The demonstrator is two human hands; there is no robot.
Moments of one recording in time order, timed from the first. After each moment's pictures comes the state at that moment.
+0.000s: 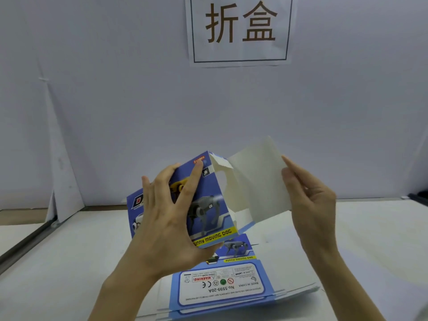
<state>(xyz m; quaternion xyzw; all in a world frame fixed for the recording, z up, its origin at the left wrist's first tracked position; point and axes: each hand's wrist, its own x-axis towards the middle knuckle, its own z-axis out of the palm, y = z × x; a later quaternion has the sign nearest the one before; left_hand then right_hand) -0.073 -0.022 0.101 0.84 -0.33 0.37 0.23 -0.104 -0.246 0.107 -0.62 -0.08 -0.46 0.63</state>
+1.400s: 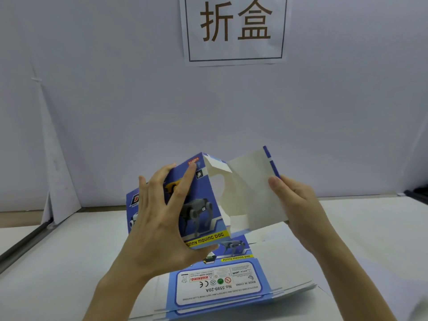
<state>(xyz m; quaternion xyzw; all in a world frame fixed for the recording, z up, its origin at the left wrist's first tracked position) -0.069 -0.021 0.100 0.84 -0.35 0.36 0.22 -0.107 -0.252 0.111 -0.71 -0.05 -0.25 0.65</state>
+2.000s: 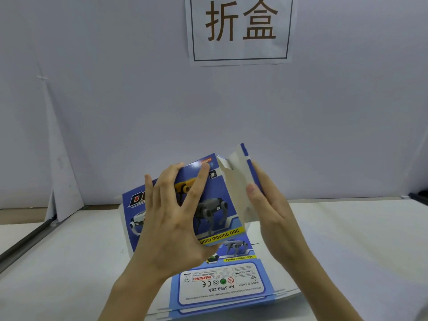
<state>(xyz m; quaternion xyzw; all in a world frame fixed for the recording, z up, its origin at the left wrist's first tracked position) -0.069 -0.034 0.096 0.85 -0.30 0.40 0.17 -0.109 -0.207 0.100 -0.72 -0.17 -0.28 0.61</state>
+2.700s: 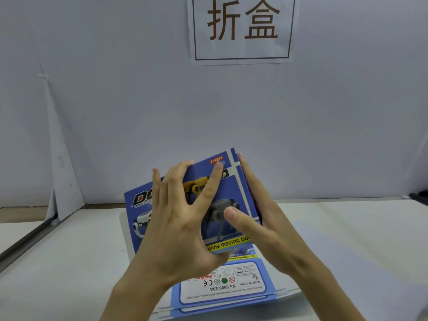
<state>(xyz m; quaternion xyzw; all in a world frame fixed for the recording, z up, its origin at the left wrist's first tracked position) -0.083 -0.034 0.103 0.84 -0.34 0.39 0.15 -0.120 -0.202 0.104 -0.76 -0.24 -0.19 0.57</state>
